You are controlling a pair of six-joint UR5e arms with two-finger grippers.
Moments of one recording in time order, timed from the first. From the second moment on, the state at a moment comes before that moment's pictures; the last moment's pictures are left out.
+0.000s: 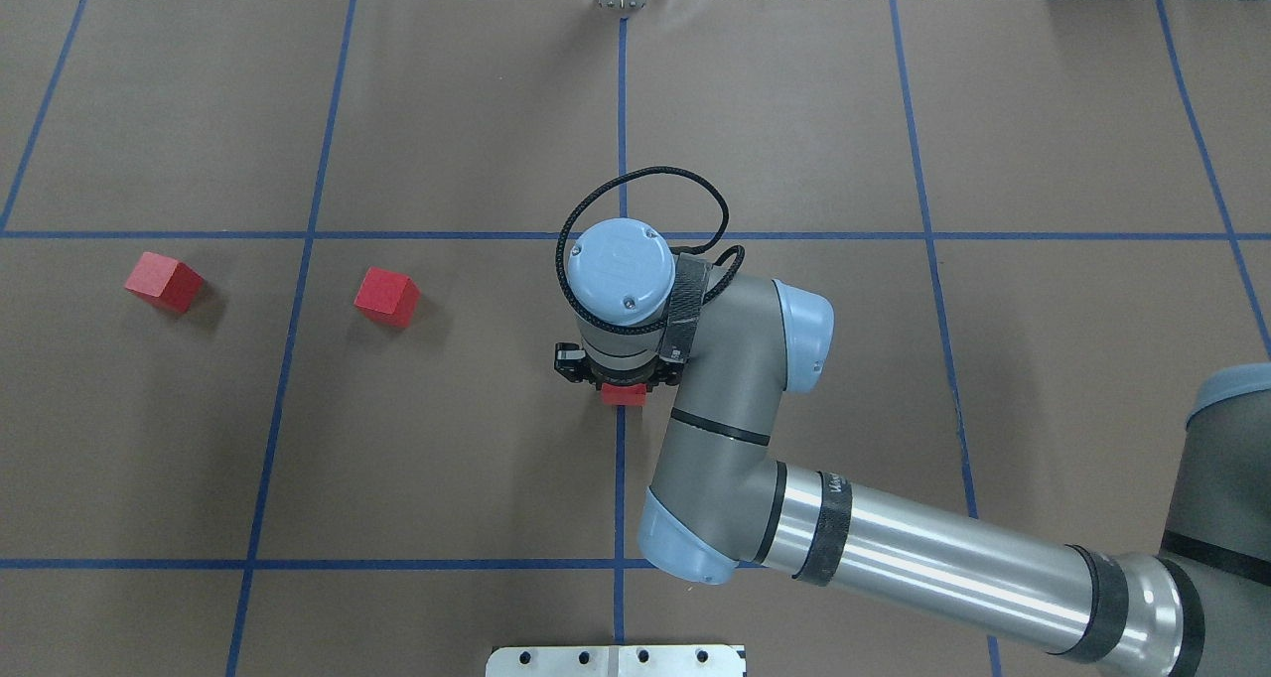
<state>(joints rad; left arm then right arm) -1.55 -1.58 -1.72 -1.93 -2.32 0.12 0.42 -0.75 1.48 -1.56 1.84 1.30</state>
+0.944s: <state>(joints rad) -1.55 -1.58 -1.72 -1.93 -2.32 0.12 0.41 -0.75 1.48 -1.56 1.84 1.31</state>
